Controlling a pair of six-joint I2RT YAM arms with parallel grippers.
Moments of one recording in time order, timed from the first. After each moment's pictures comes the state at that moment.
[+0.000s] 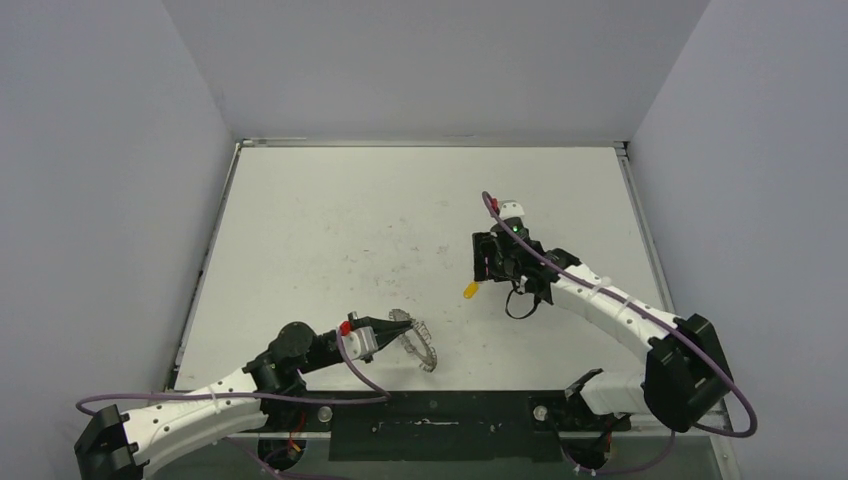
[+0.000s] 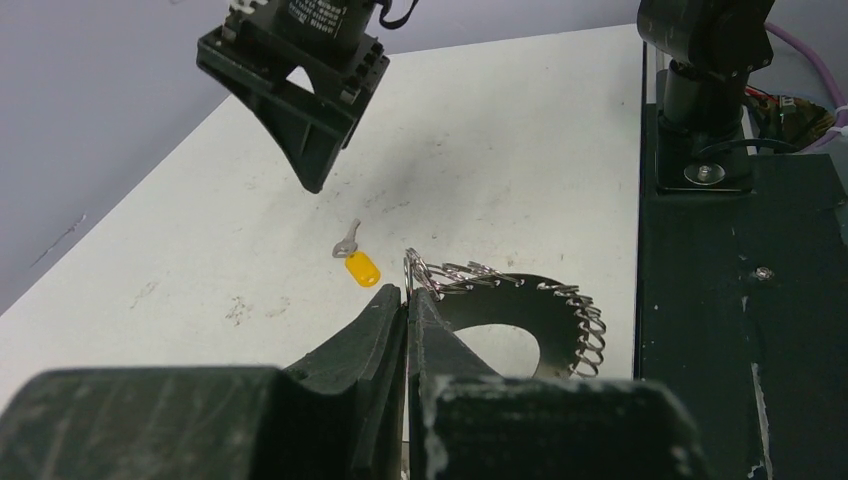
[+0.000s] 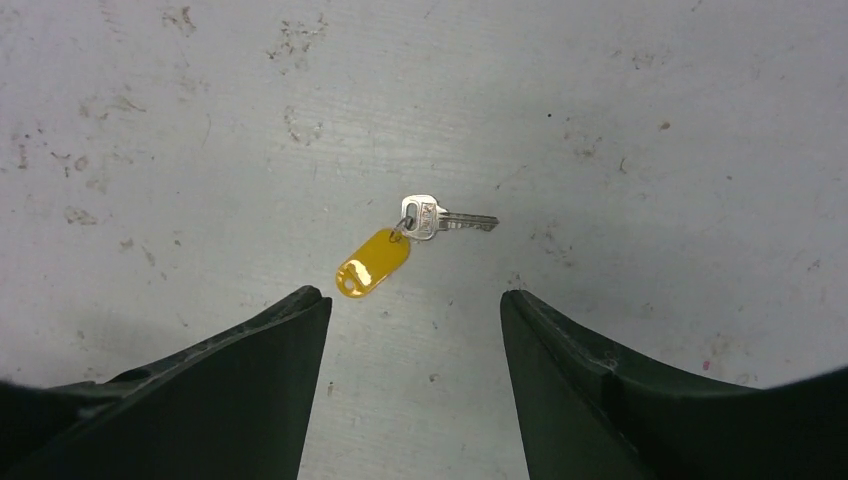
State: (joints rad) left arm -1.01 0.53 0.13 0.49 0.26 0.22; right arm 0.60 1.26 0.83 -0.37 0.20 0.36
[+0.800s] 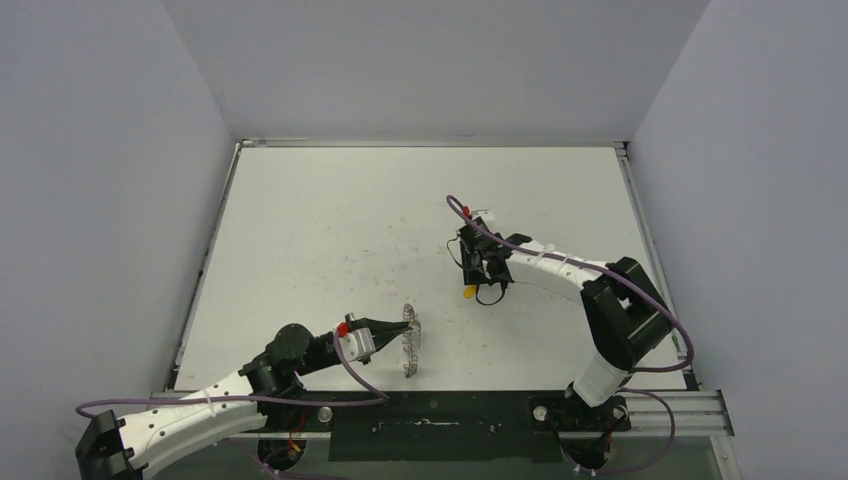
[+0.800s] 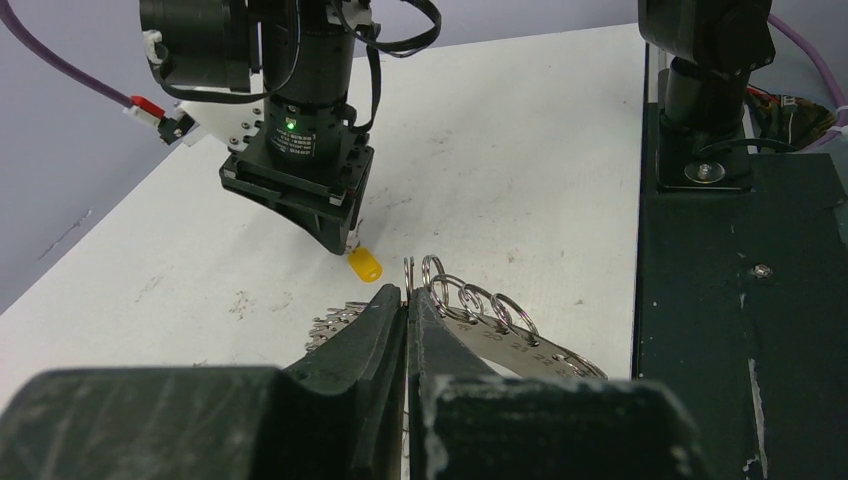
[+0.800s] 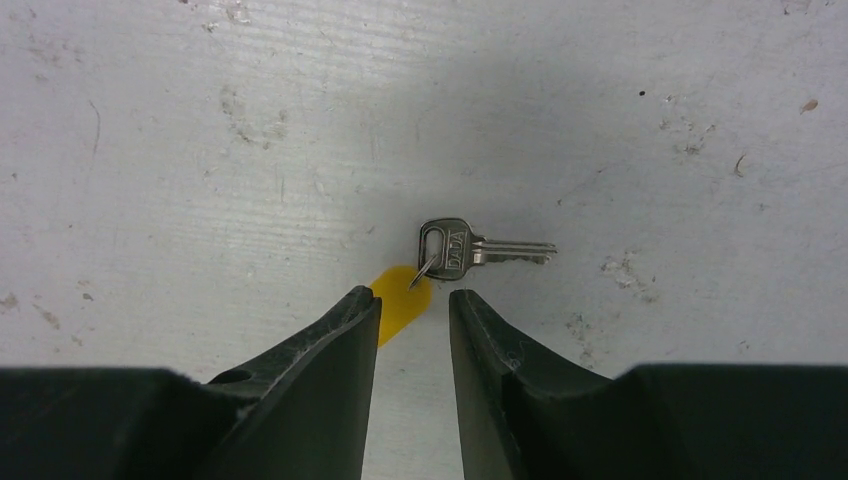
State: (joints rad) left arm -1.01 0.48 0.13 0.43 0.24 0.22; right arm 0.64 1.66 1.00 -0.43 0.23 0.44
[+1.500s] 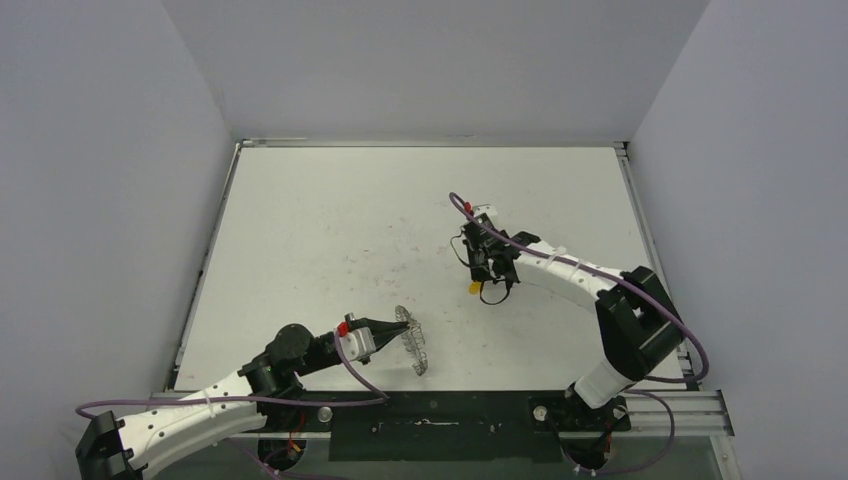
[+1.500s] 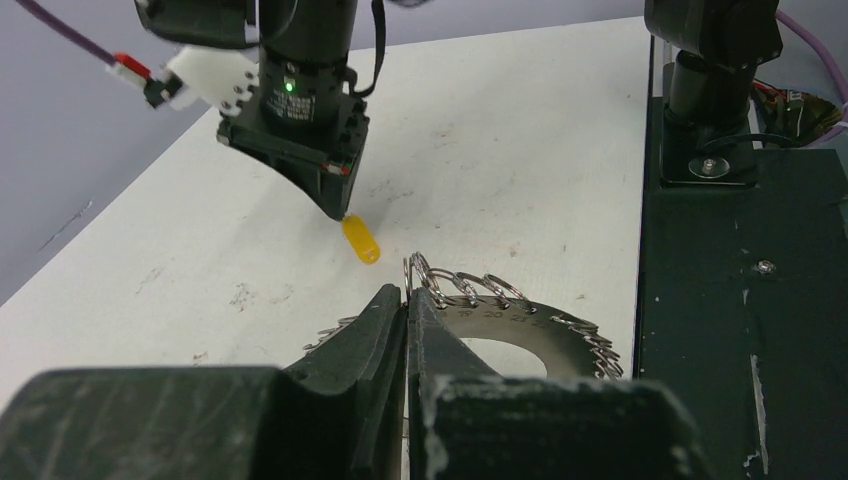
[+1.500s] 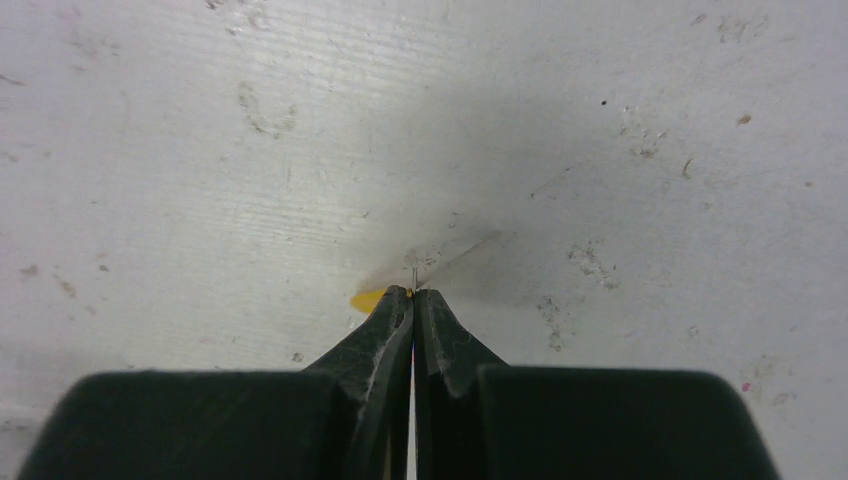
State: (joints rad) left arm -1.01 0.47 0.13 0.41 0.23 0.22; right arm 0.64 1.64 1.01 -0.46 0.25 0.40
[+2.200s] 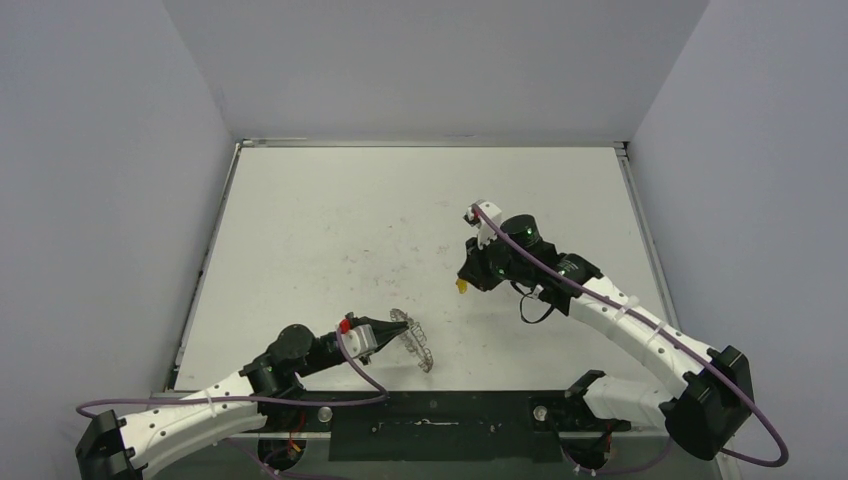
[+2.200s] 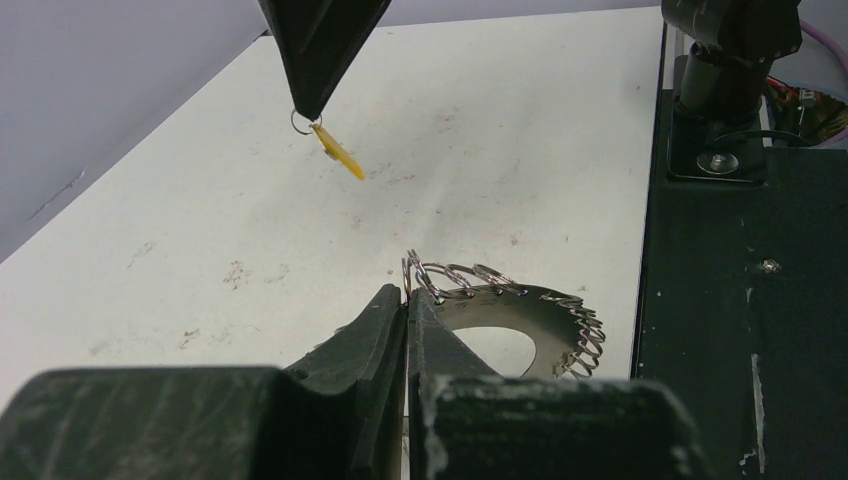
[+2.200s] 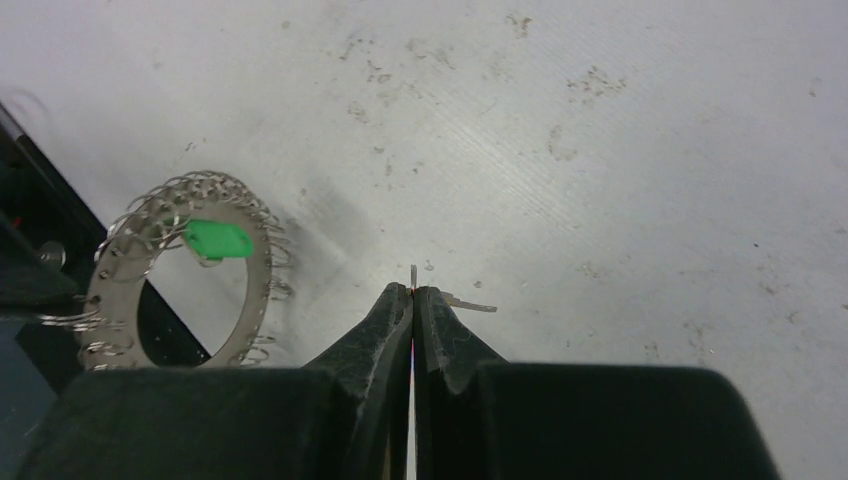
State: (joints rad) left arm -1.02 0.47 0.12 0.40 0.20 0.19; right arm 0.66 1.17 0.91 -0.40 -0.20 0.13
